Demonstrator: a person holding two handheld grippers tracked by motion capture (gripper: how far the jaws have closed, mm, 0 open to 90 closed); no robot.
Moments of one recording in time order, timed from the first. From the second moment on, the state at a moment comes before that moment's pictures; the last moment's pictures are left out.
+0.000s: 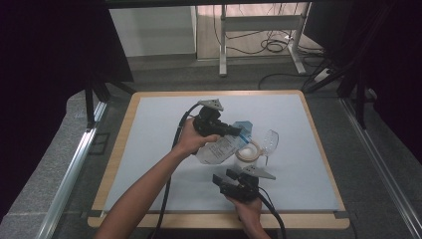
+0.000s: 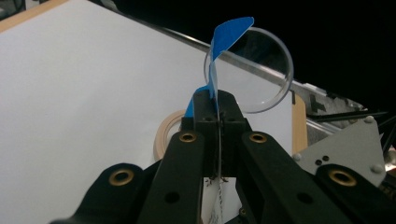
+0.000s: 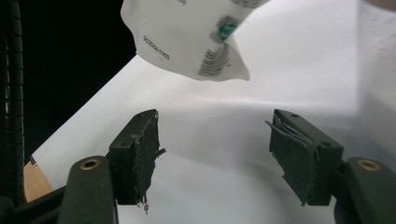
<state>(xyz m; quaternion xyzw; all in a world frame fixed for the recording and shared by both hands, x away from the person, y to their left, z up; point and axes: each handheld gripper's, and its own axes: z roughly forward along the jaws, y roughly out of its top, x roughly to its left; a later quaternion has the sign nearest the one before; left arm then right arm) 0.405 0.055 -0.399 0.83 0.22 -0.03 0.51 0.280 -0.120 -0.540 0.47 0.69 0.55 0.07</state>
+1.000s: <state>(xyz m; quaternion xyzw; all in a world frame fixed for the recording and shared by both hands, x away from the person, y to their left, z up) 0.394 0.177 -0.418 0.73 0.33 0.08 0.59 0.253 -0.199 -0.529 0.45 0.66 0.59 0.13</state>
